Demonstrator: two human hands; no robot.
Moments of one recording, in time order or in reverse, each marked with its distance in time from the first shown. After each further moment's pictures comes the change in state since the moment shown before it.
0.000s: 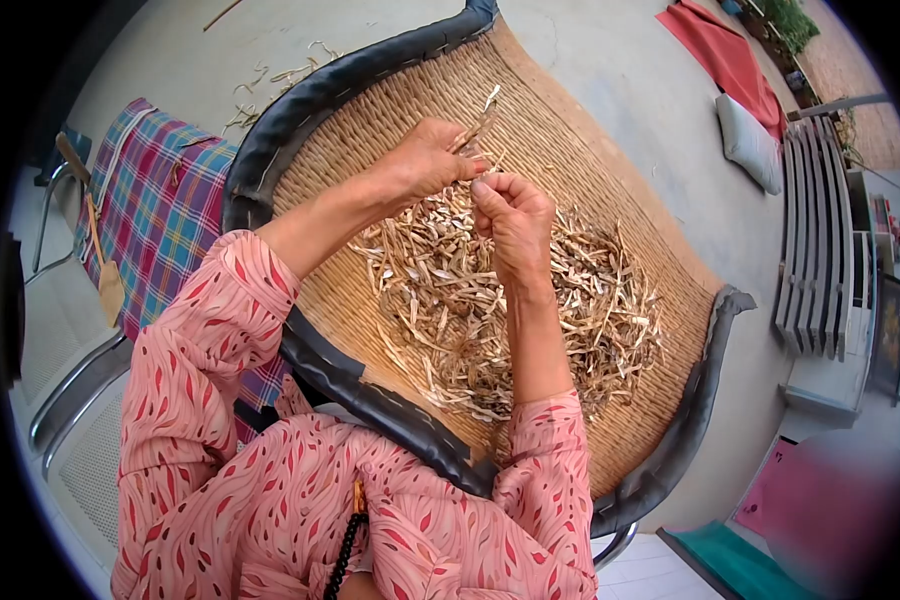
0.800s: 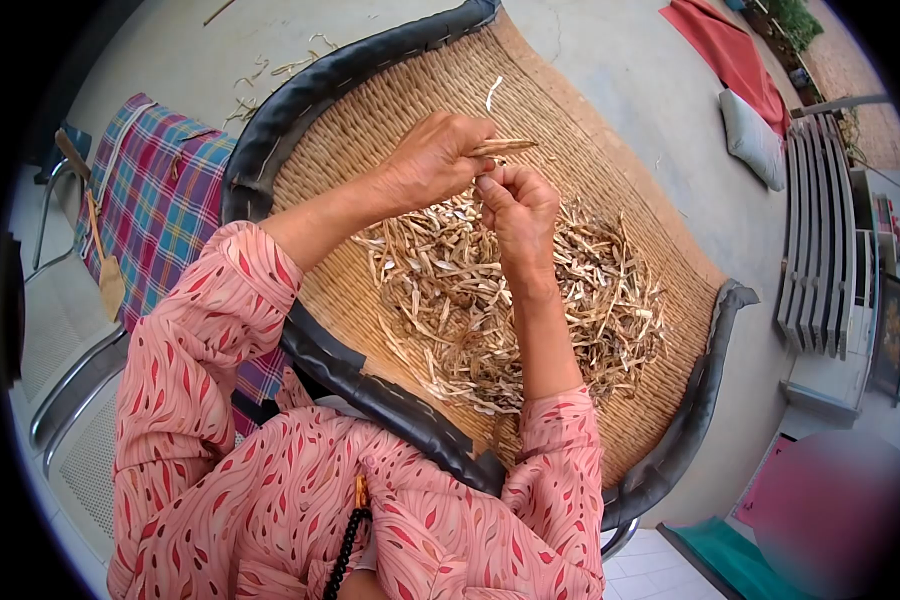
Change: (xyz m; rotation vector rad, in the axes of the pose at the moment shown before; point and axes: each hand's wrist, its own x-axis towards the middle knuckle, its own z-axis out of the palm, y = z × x) left_hand -0.001 0.000 0.004 0.605 0.075 0.427; right_hand -0.005 -0.001 -0.001 -0.154 -0.002 -0.119
